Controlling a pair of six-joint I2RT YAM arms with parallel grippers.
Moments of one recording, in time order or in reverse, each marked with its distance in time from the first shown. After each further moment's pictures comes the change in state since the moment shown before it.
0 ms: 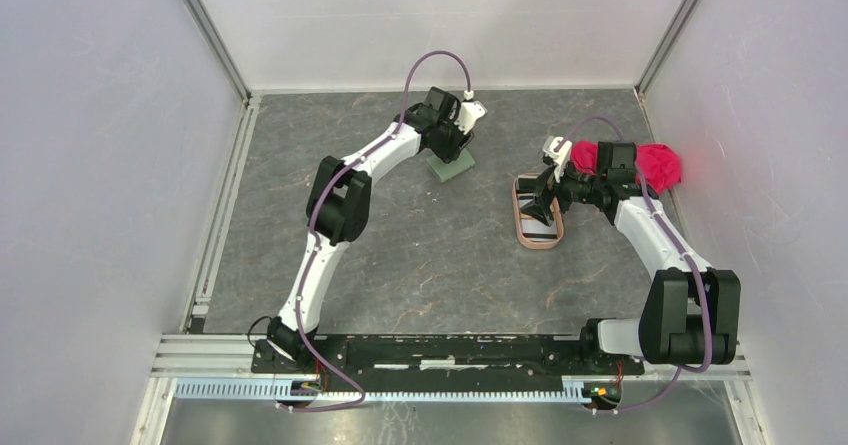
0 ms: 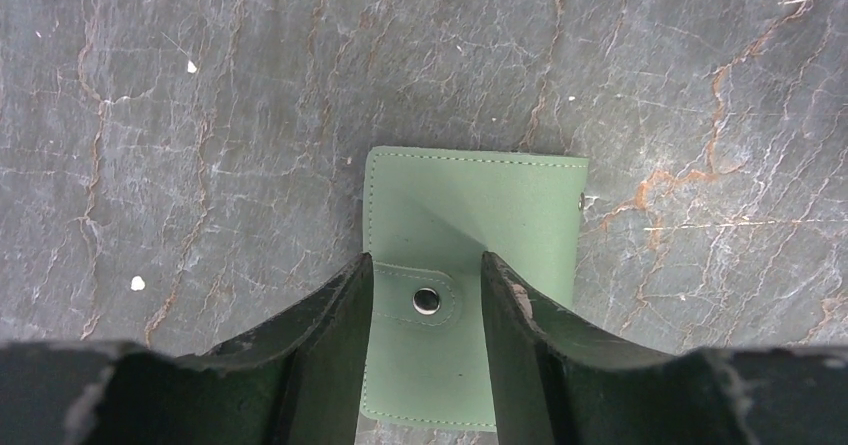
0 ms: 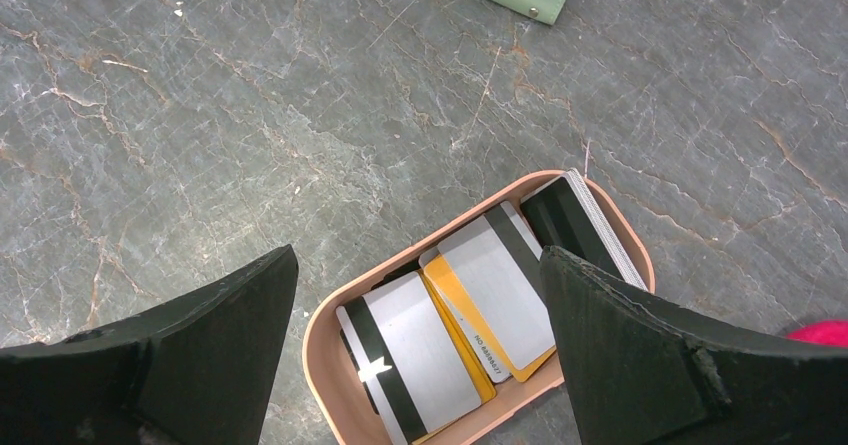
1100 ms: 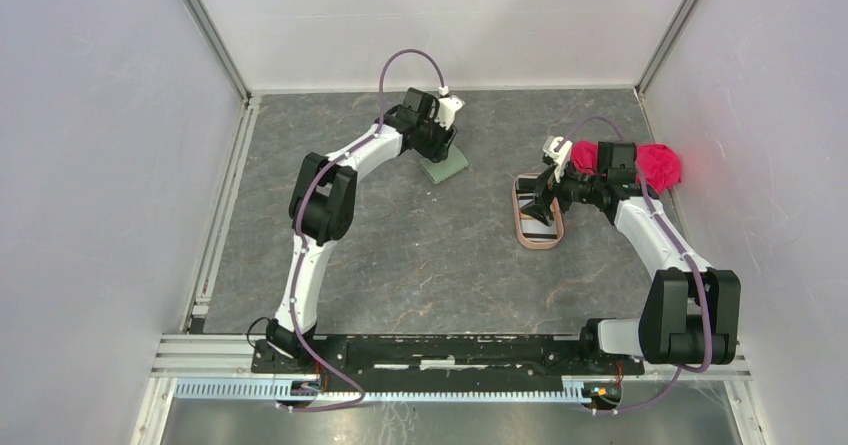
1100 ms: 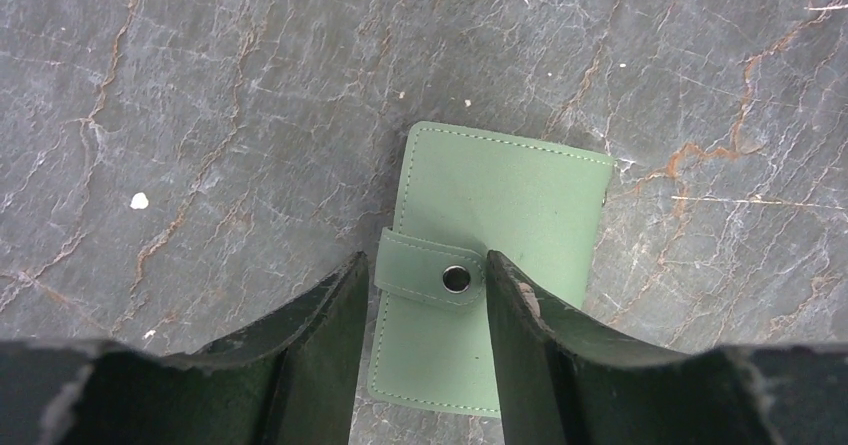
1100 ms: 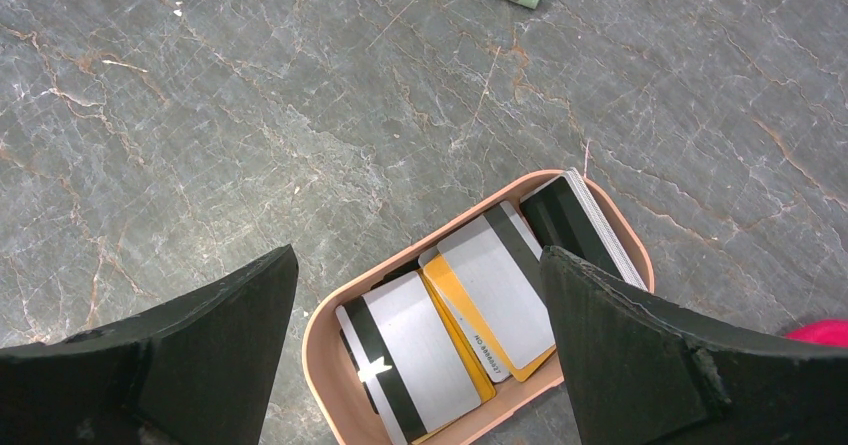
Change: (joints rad) left arm 0.069 -0.109 -0.210 0.145 0.069 -0.141; right arm -0.001 0.000 0.000 0.000 0.000 0.000
